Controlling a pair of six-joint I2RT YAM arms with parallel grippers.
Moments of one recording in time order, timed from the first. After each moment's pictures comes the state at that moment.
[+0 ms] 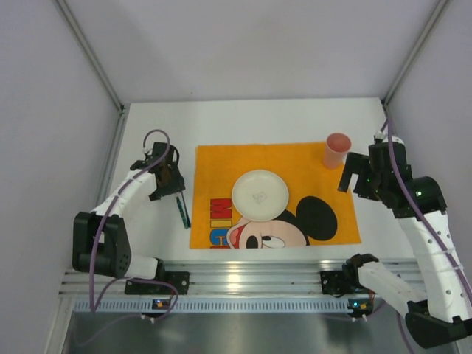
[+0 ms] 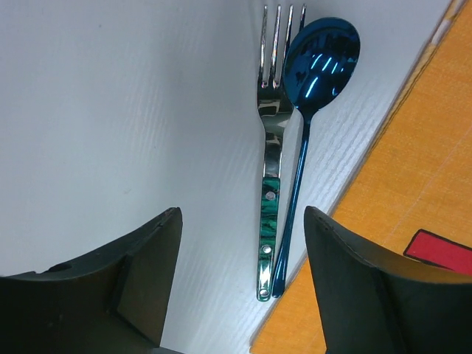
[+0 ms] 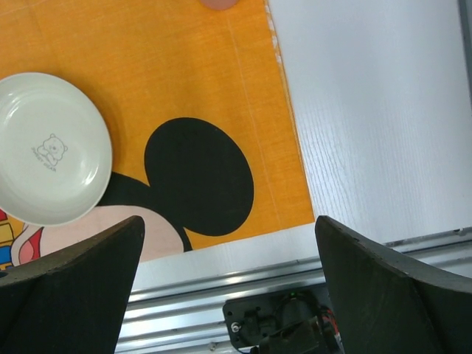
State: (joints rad) left arm -0.16 1.40 0.95 -0.70 -0.26 -0.51; right arm 0.26 0.89 1.26 -1.21 0.27 0.42
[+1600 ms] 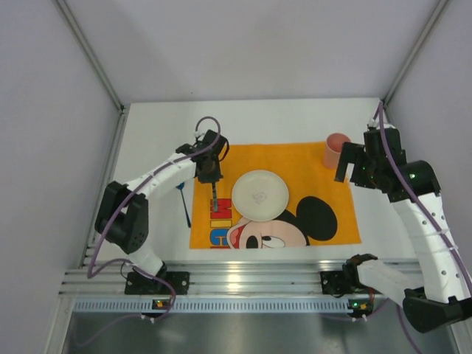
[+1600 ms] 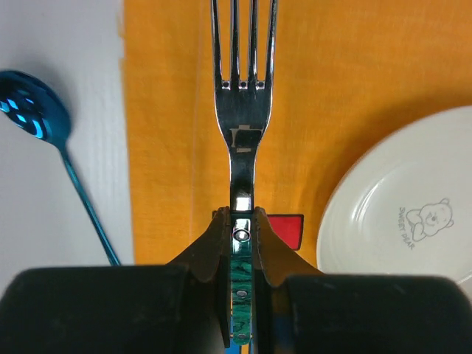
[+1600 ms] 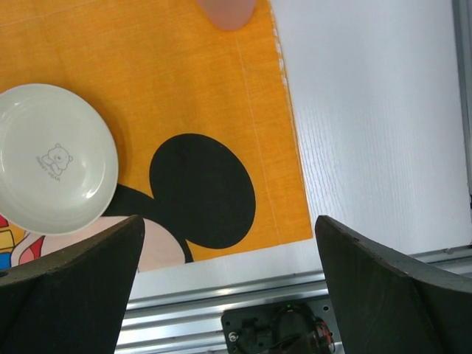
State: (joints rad) left arm -0.50 1.64 1.25 -0.69 -0.26 -0.60; right arm 0.26 1.02 1.35 -1.19 0.27 0.37
